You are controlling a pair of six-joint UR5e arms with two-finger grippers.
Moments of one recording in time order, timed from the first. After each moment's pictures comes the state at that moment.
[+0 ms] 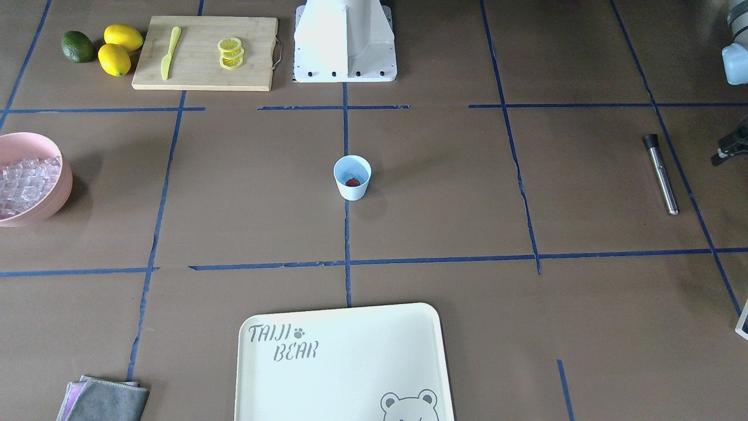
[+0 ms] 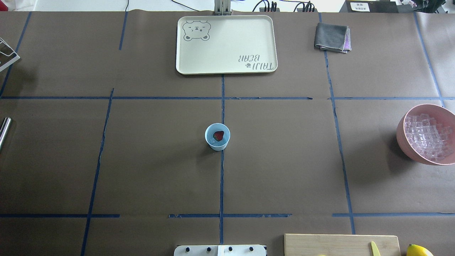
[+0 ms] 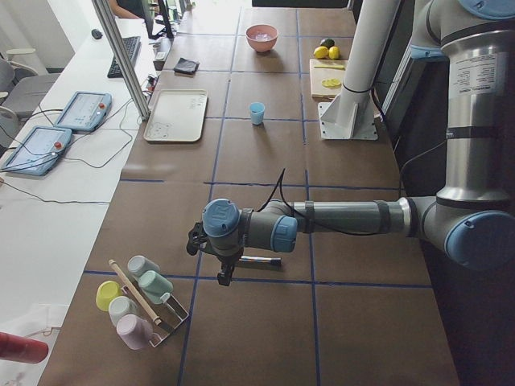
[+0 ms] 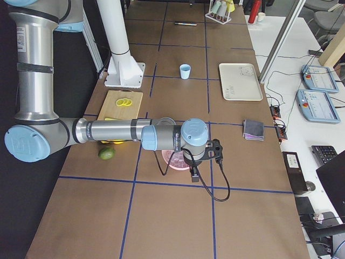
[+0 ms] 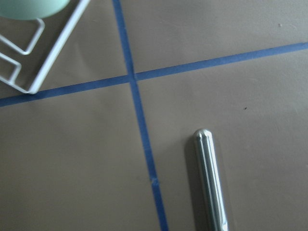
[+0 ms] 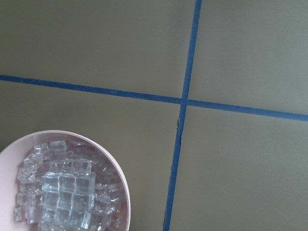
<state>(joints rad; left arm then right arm) -1.55 -1.49 -1.63 -1.62 -2.42 0.14 1.61 -1.63 1.71 -1.58 2.41 -0.11</state>
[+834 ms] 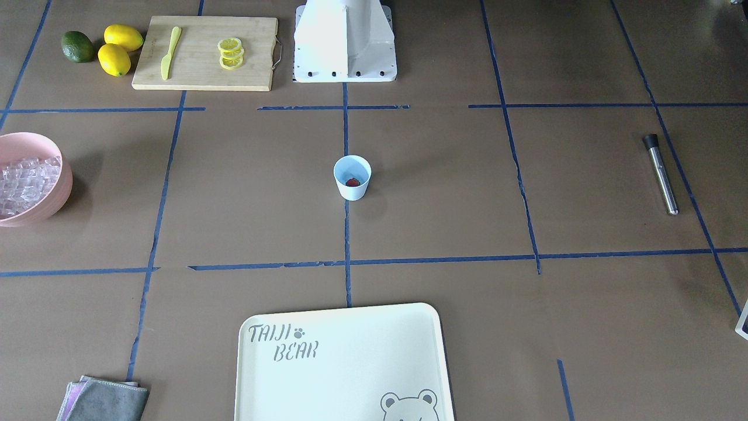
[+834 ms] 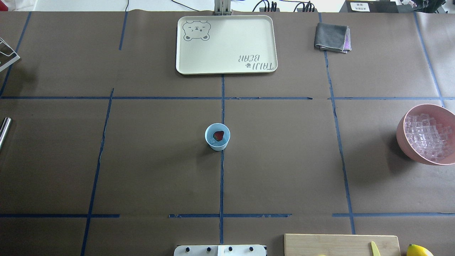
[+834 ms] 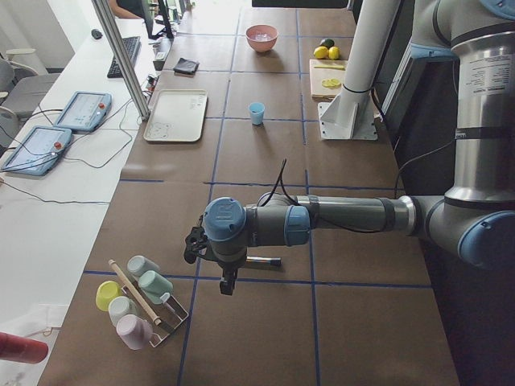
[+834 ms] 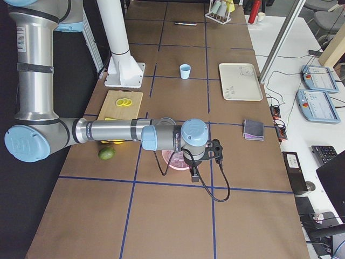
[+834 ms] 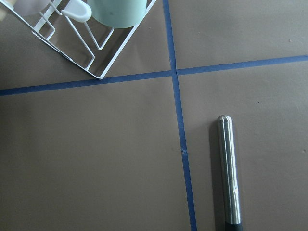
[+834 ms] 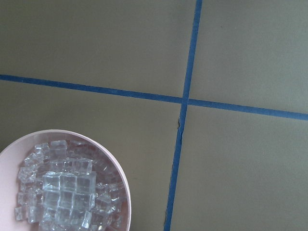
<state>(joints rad) -1.65 -1.50 -1.67 -1.51 -2.40 0.20 1.61 -1.63 1.71 -1.58 2.42 -0.11</state>
